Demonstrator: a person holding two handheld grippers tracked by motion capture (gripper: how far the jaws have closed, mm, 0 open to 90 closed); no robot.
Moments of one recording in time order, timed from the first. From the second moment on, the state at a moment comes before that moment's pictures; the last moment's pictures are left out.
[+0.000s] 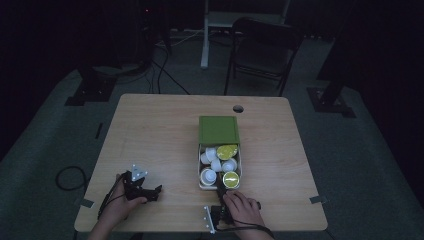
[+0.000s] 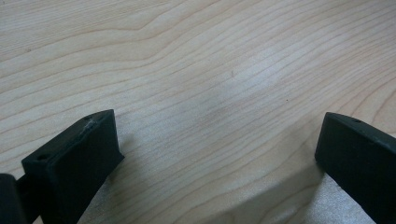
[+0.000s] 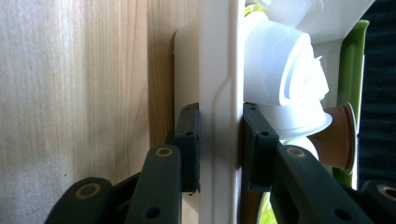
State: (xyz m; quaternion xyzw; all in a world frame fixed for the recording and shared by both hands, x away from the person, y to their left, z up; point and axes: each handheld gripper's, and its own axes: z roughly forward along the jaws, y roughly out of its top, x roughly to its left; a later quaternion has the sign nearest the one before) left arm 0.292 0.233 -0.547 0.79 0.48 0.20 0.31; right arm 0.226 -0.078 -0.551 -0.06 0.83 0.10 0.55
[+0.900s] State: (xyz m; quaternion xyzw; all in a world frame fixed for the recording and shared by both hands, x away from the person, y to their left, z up) left arm 0.292 0.233 -0.547 0.79 0.48 0.20 0.31; right arm 0.221 -0.085 -0.504 -0.01 0.83 0.25 0.50
